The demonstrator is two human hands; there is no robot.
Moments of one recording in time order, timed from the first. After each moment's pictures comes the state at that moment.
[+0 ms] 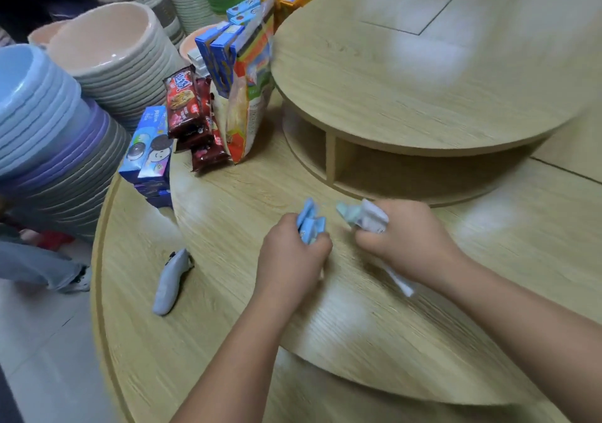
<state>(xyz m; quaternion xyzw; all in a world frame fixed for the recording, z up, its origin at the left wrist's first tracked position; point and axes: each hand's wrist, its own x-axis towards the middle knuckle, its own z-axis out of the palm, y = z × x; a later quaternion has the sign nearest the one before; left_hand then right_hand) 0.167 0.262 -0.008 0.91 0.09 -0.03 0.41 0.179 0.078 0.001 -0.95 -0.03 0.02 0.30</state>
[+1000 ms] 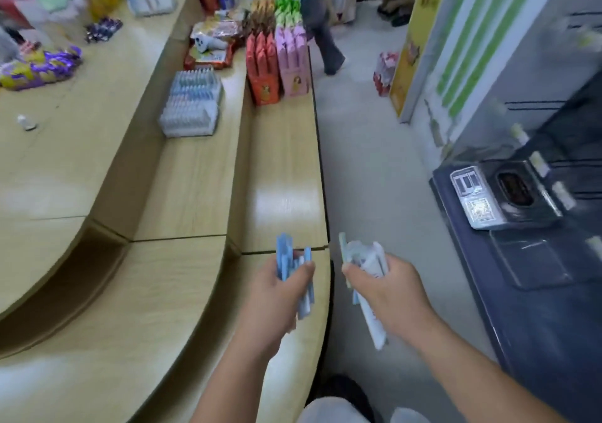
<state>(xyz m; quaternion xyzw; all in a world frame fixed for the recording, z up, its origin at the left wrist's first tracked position) -0.085 -0.315 0.166 0.76 -0.11 -0.35 0.54 -0.205 -0.452 0.153 -0.66 0.42 -0.13 0.61</state>
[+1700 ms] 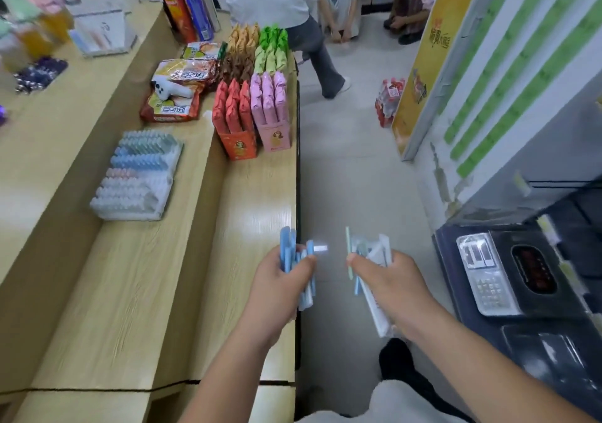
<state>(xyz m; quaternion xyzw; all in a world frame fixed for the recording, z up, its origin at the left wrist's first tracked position) 0.099 -0.622 0.157 0.75 -0.13 -0.35 0.55 -0.020 -0.762 0.154 -0.62 0.44 -0.10 0.64</state>
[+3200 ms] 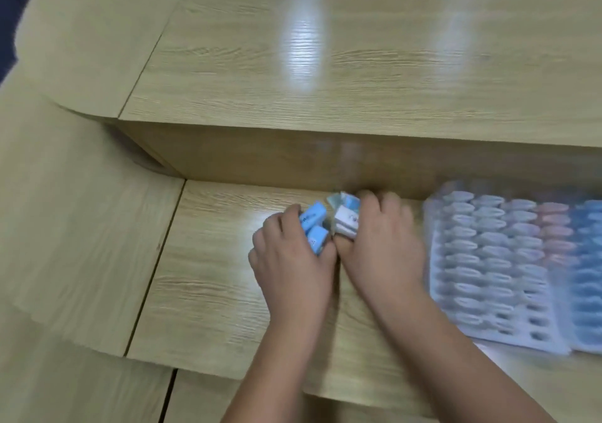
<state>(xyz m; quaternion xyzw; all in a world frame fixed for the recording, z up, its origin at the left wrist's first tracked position) 0.421 -0.465 -0.042 0.77 0.58 0.19 0.17 0.520 -0.504 -0.032 -0.91 -0.40 0.07 0.11</state>
